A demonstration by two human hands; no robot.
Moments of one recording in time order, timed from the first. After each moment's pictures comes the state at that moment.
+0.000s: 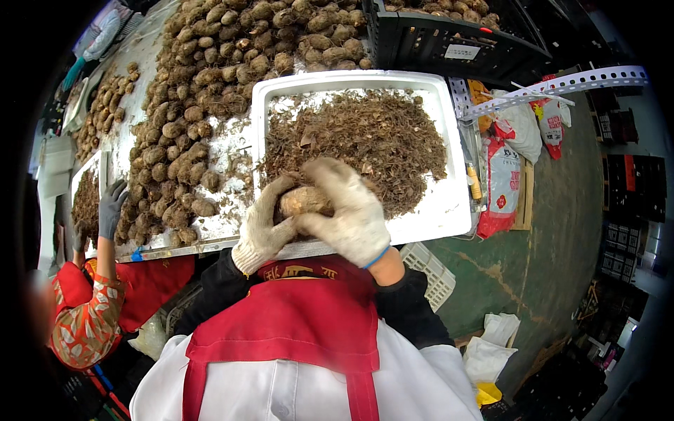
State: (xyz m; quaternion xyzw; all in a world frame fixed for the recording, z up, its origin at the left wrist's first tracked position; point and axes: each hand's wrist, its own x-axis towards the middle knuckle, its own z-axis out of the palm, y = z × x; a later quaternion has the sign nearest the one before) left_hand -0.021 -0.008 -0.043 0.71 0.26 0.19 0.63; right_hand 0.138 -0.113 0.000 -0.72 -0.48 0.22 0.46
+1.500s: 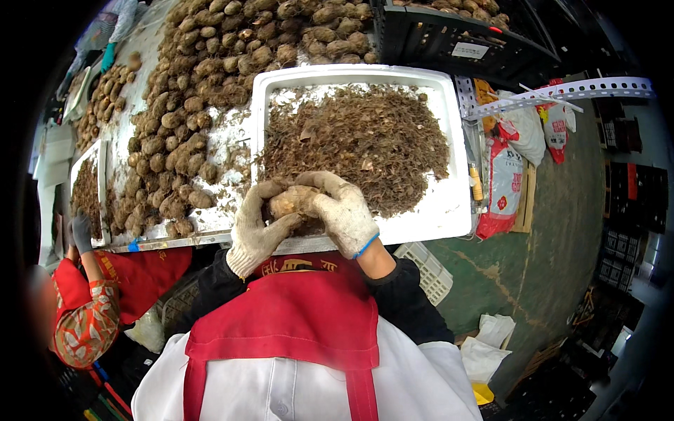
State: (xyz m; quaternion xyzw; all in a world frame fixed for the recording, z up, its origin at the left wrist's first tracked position) left_hand -0.030 -0.017 -0.041 0.72 0.31 0.22 0.58; right_hand 0.134 -0.106 -0.014 -0.52 -0.14 0.60 0.59
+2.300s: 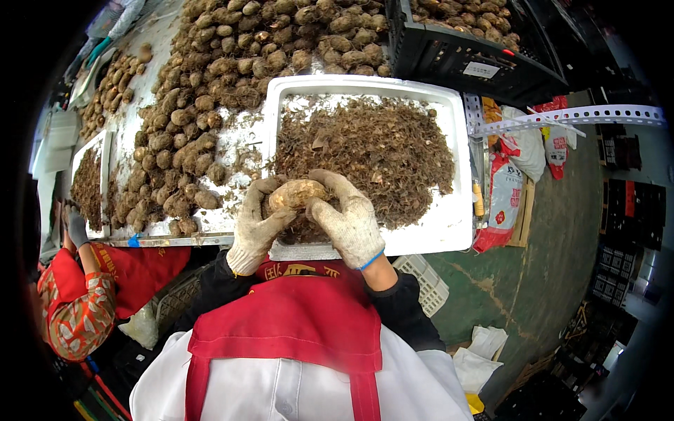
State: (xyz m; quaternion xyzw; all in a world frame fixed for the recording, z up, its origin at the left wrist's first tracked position) left_hand -0.031 -0.006 -0.047 0.50 0.30 0.28 0.76; right_hand 0.136 -0.101 -0.008 -0.68 -0.34 0.43 0.49
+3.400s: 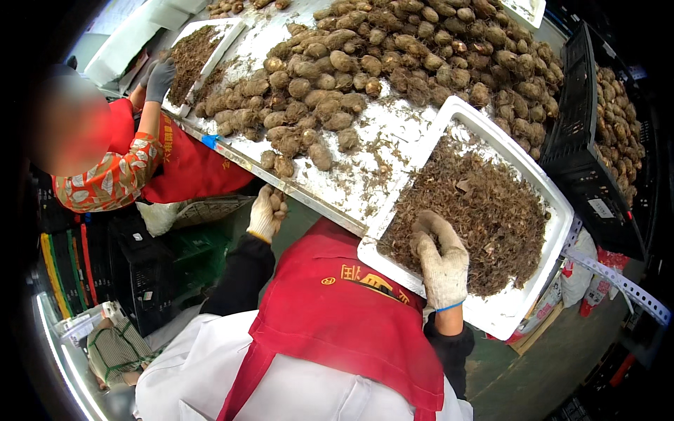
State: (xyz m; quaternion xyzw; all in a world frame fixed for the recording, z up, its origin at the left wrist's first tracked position) left_hand -0.262 0.001 -0.199 0.04 0.59 0.50 0.63; right_hand 0.105 -0.077 -0.022 -0.65 -0.29 0.54 0.45
